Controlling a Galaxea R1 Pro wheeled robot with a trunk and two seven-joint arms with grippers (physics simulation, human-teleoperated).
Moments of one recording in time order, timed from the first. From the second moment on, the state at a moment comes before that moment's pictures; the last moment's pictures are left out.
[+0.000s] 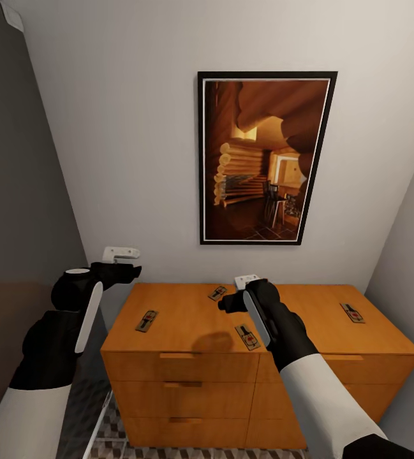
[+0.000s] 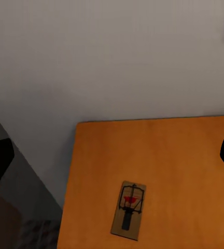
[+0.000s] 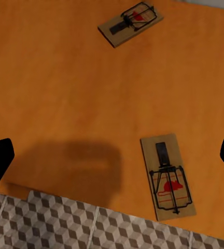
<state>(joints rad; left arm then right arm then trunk) -0.68 0.04 -0.05 -1.60 -0.02 1.04 0.00 -0.79 0.17 0.20 -1.05 -0.06 1.04 -0.06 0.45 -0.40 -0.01</state>
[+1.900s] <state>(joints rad) -0.68 0.04 -0.04 -1.35 -0.02 1.04 0.01 -0.81 0.17 0.22 -1.17 -0.08 1.04 -0.07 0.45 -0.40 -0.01</state>
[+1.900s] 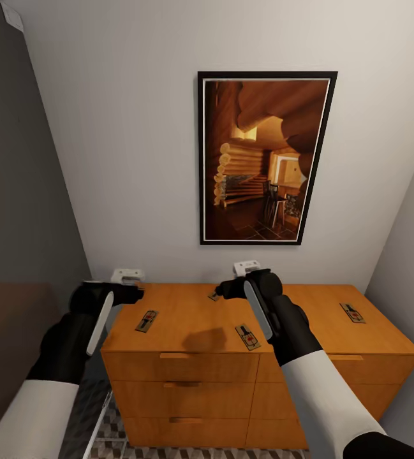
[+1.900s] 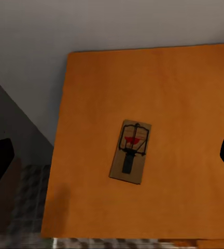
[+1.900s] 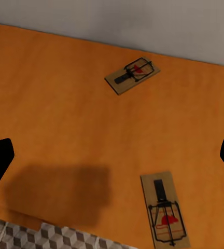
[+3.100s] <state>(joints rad) -0.74 0.04 -0.04 -1.07 -0.02 1.04 0.00 -0.81 0.17 0.24 -1.19 -0.09 1.04 -0.07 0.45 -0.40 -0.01</state>
